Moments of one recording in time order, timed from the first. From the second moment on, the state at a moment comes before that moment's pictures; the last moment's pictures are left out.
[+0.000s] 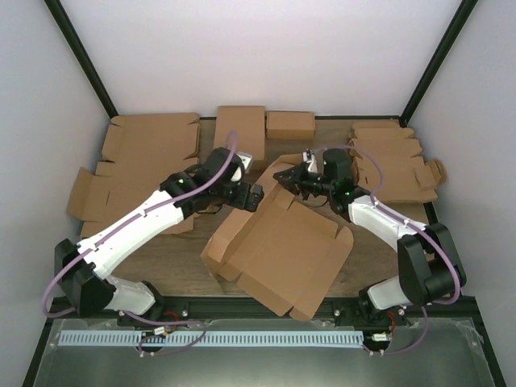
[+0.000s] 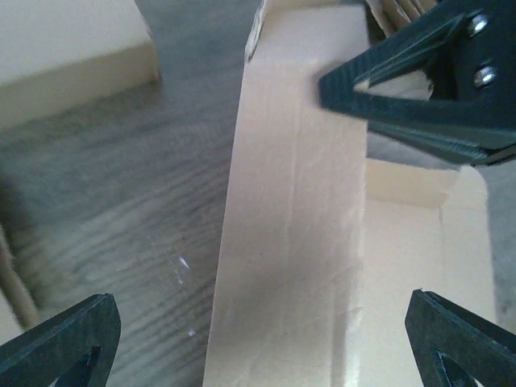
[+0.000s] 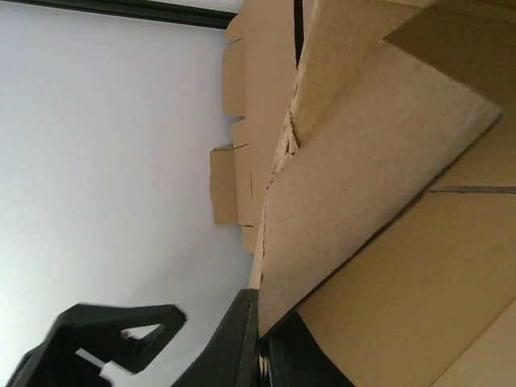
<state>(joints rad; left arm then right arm) -0.82 1.40 1.33 -0.77 -0.08 -0.34 0.40 1.43 0.83 0.21 -0.69 1.17</state>
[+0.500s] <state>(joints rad) -0.65 1.41 1.18 -0.68 0.39 -0.30 0.40 1.42 0.83 0.20 -0.70 1.14</state>
